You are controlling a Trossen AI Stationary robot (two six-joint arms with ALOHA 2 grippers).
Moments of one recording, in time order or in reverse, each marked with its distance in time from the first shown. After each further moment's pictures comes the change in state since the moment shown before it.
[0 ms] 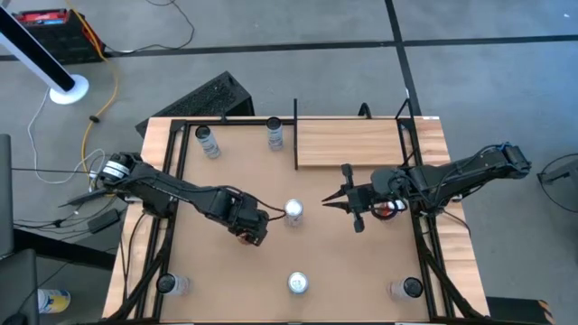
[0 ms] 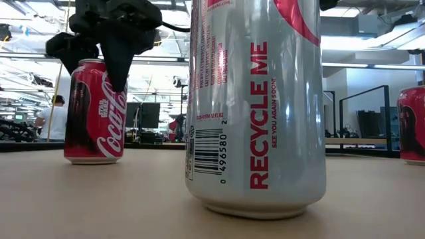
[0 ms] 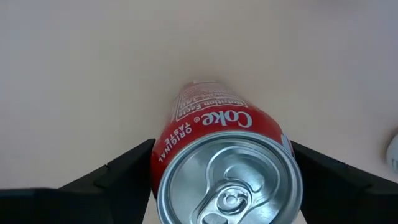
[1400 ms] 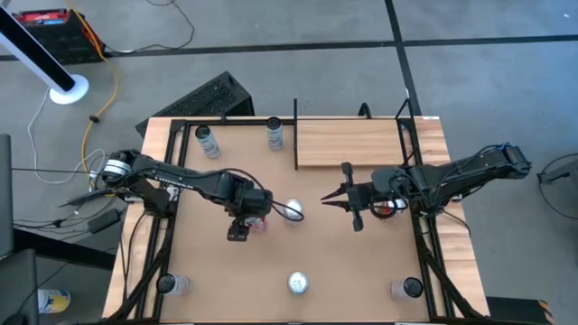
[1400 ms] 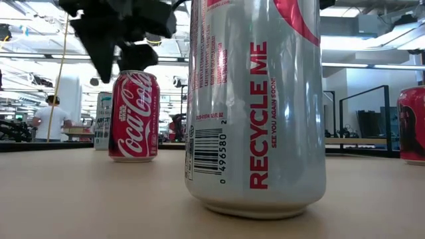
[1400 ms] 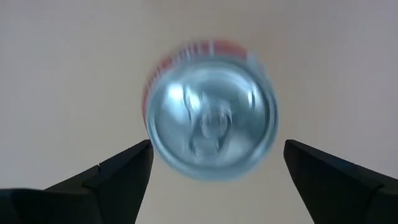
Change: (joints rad) left arm 0.125 -0.001 0.059 -0.085 0.056 1.174; right arm -0.008 0.000 0.000 0.023 0.000 0.037
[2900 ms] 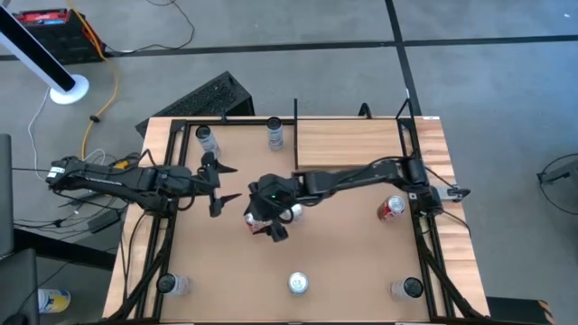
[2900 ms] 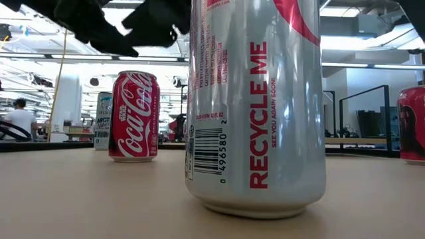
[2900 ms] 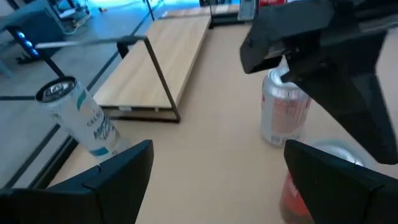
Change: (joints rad) left arm 0.042 -0.905 -0.737 0.827 -0.398 0.150; right arm -0.114 1.006 0.978 -0.285 -0.394 -0.001
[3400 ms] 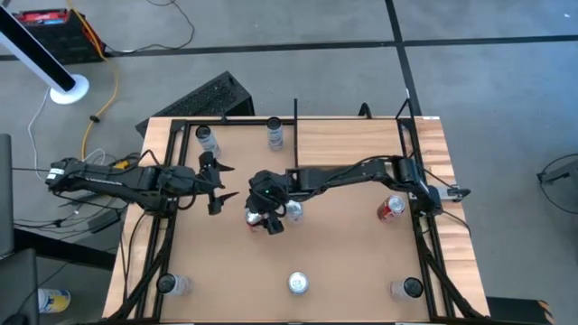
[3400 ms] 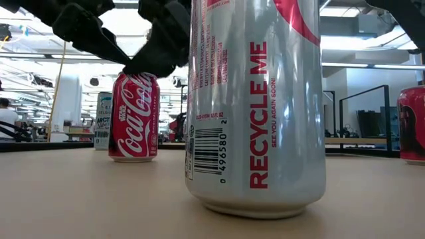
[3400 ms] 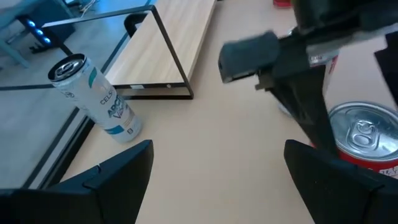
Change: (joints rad) left arm 0.027 0.000 0.000 -0.087 -0.022 0.035; right arm -0.051 0.080 0.000 0.012 0.000 0.012
